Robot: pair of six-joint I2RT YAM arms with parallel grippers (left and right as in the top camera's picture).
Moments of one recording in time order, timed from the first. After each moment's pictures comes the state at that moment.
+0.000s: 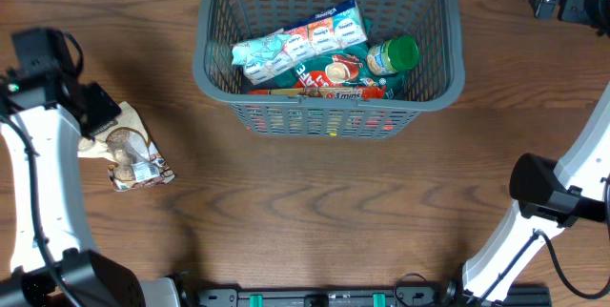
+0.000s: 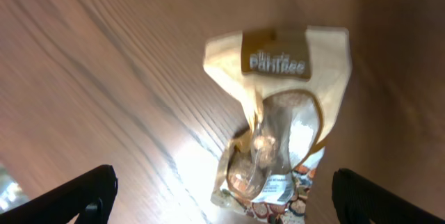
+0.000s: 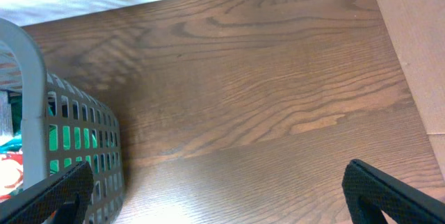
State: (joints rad) left arm 0.34 1.52 1.33 -1.06 -0.29 -0.39; right arm -0.29 2.11 2.89 -1.69 -0.03 -0.05
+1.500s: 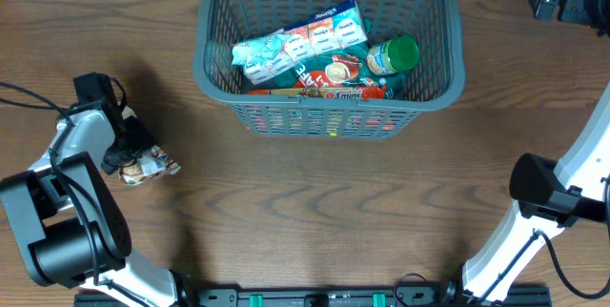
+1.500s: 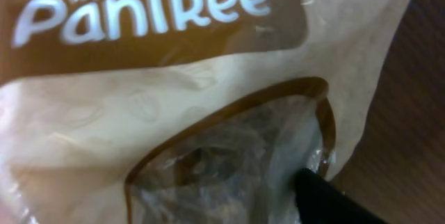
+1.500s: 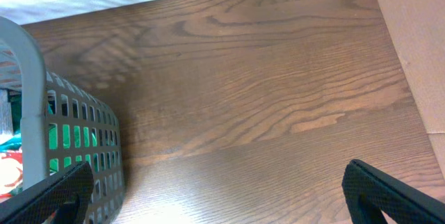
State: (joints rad) left arm 0.34 1.82 1.03 -0.61 -0.09 -0.33; right arm -0.29 2.11 2.89 -1.69 -0.03 -0.05
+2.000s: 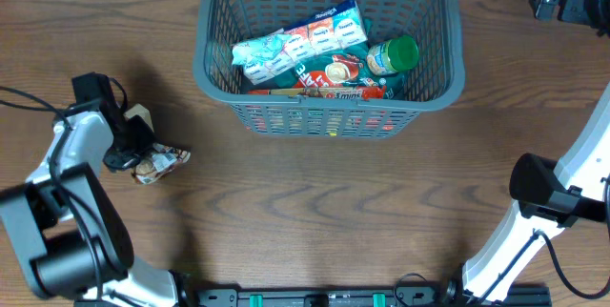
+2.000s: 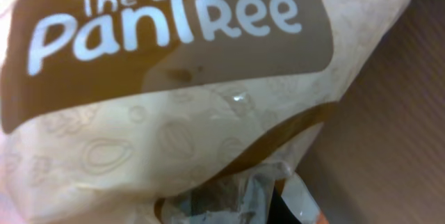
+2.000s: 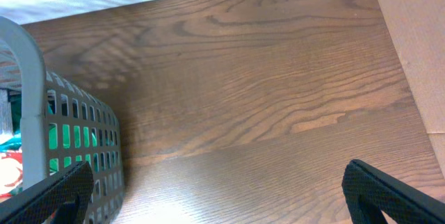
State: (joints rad) left arm 0.34 1.75 1.04 -0.70 0.05 -0.33; right arm -0.29 2.11 2.89 -1.69 -0.03 -0.05
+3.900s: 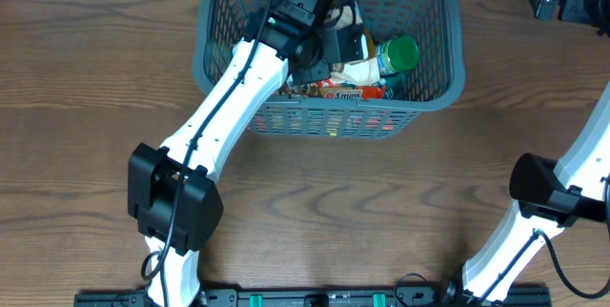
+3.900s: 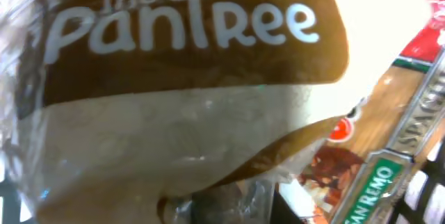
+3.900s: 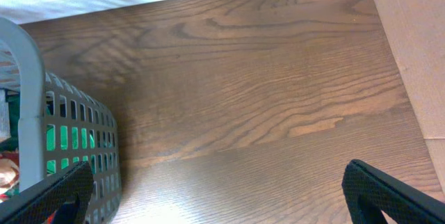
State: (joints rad) left arm -0.52 2.03 1.94 -0.96 0.08 0.92; right arm -0.29 2.12 2.89 -1.68 -0.03 -0.06
